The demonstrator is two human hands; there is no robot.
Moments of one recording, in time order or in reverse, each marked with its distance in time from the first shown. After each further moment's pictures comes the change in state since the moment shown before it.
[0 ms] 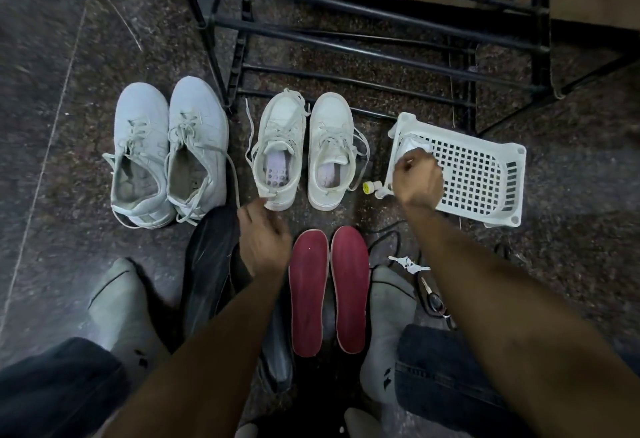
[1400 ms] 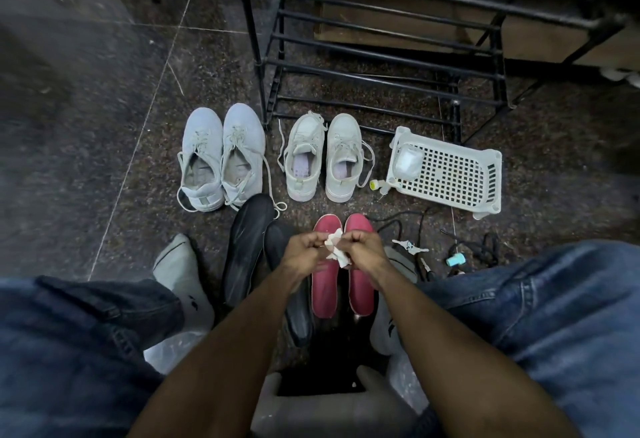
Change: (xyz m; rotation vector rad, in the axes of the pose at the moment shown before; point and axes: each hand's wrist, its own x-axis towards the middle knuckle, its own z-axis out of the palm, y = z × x) left_hand -0.088 0.016 -0.075 -0.561 -0.713 -0.349; right_hand -0.202 0.013 -0.022 0.711 -0.718 0.168
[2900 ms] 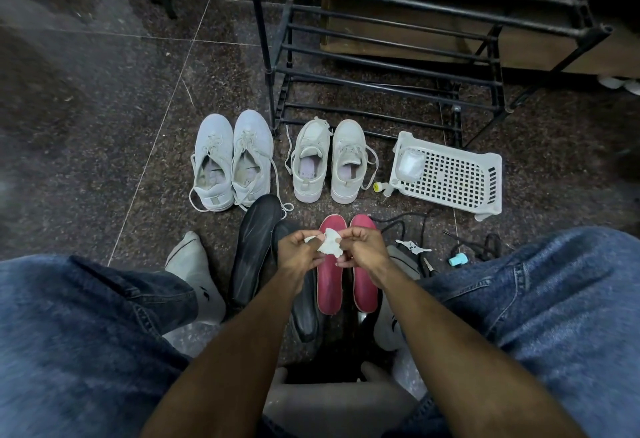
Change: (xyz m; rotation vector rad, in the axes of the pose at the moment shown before) left_hand -0.021 -0.002 -0.004 -0.245 0.270 0.019; right_hand -0.014 -0.004 0.006 -0.007 -0.034 -0.025
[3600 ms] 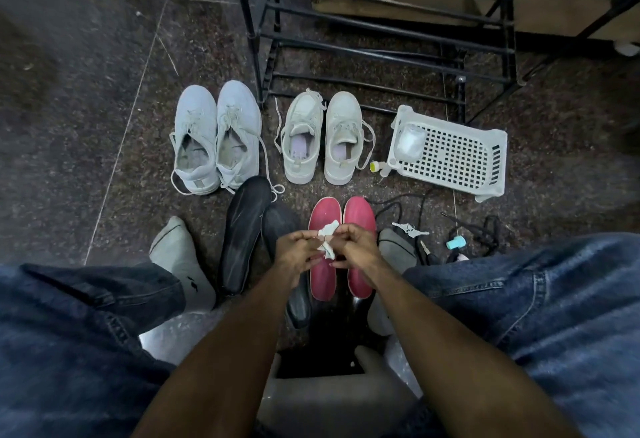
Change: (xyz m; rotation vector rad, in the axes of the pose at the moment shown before) left_hand 0.019 -0.022 0.003 0.030 -0.062 -0.222; right_hand 0.021 0.037 0.000 -0.002 -0.002 0.090
